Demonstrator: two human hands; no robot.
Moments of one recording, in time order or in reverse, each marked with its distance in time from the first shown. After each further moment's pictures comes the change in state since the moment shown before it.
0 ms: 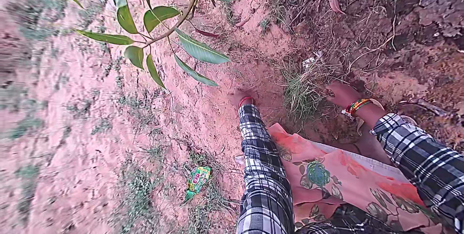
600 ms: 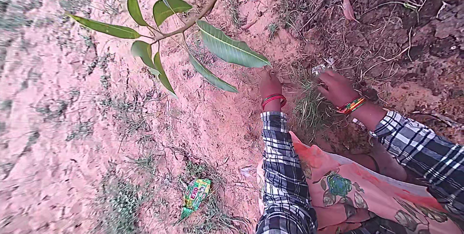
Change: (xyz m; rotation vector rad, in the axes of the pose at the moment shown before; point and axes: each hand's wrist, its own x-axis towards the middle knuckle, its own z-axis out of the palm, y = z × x) left_hand -0.059 0.054 -0.050 -0.377 -0.310 0.449; right_hand 0.031 -0.107 -0.026 0.037 0.364 -0.257
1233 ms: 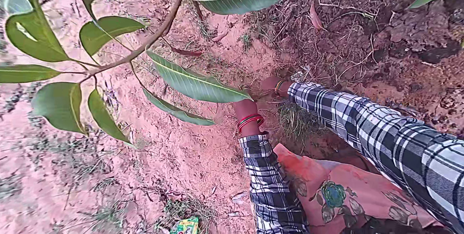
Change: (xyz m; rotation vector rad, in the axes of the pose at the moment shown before) left_hand 0.010 -0.019 -0.004 -0.218 0.093 0.020; right_hand 0.166 0.020 0.114 -0.334 -0.697 0.044
